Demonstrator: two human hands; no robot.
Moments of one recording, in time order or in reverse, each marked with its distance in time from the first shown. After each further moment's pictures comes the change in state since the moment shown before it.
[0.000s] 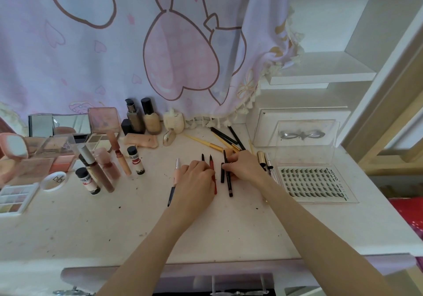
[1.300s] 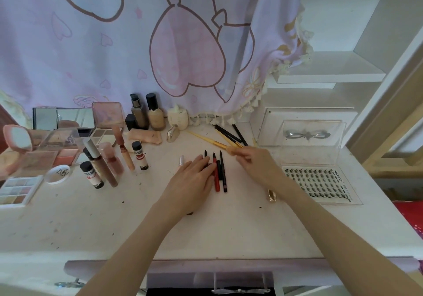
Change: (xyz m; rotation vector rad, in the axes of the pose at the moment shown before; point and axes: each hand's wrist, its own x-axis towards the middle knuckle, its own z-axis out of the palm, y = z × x) left_hand -0.007 -0.019 -0.014 0.034 -0.134 0.124; right_hand -0.013 0.010 -0.017 -0.211 0.069 -0.348
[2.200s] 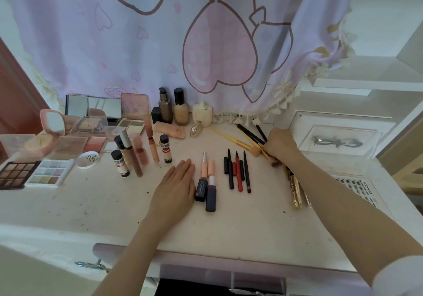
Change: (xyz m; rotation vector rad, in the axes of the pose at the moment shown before) left_hand -0.051 -0.061 0.022 0.090 0.076 -0.305; right_hand 0.078 0.006 0.002 -0.400 0.012 0.380
